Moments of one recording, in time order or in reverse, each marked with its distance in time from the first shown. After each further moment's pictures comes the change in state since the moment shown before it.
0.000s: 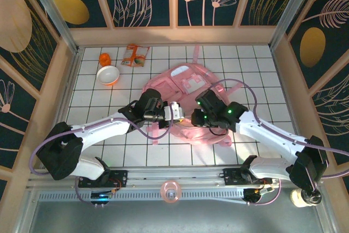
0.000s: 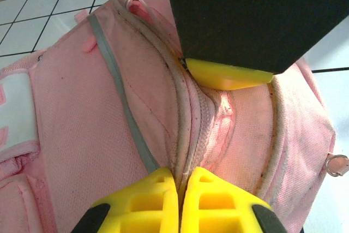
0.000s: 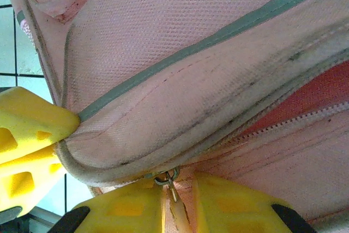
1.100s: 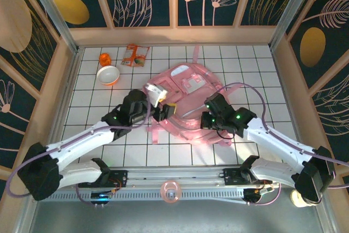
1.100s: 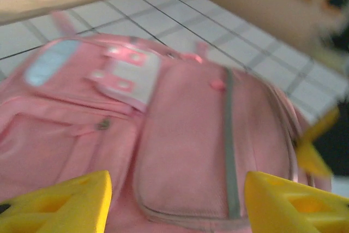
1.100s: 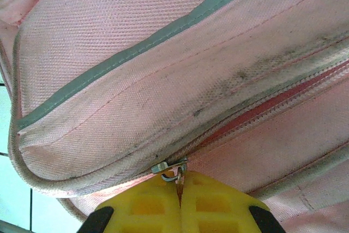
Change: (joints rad) left arm 0.033 -0.276 -0.075 0.052 -0.375 -0.856; right arm -0.060 -0.118 -0.116 0.014 0.032 -0.059
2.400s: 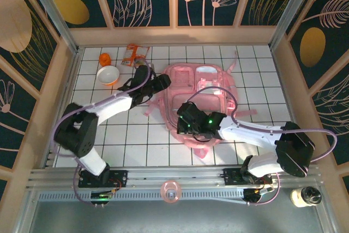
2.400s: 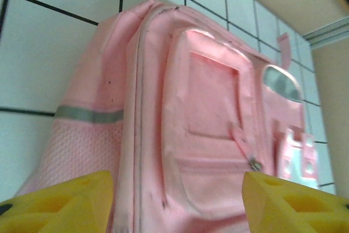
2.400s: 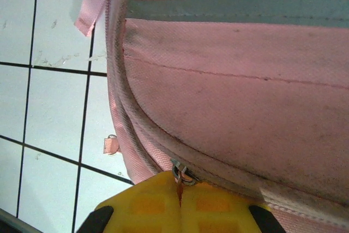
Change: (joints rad) left arm 0.222 0.463 0.301 -0.058 -0.005 -0.603; right arm 0.261 0.285 0.043 0.299 0.072 0.164
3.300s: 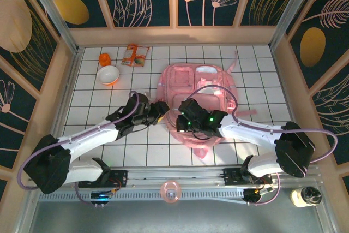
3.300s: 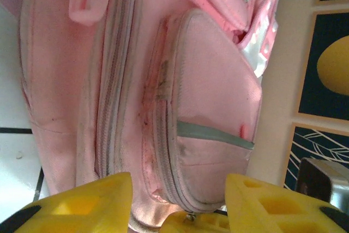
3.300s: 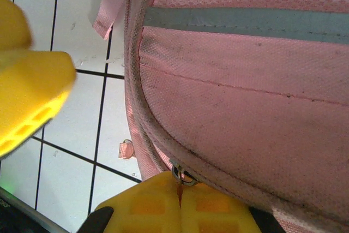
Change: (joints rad) left arm -0.185 -0.338 -0.384 0.039 0.151 -0.469; right arm -0.043 0.000 0.000 0.035 -0.075 -0.034
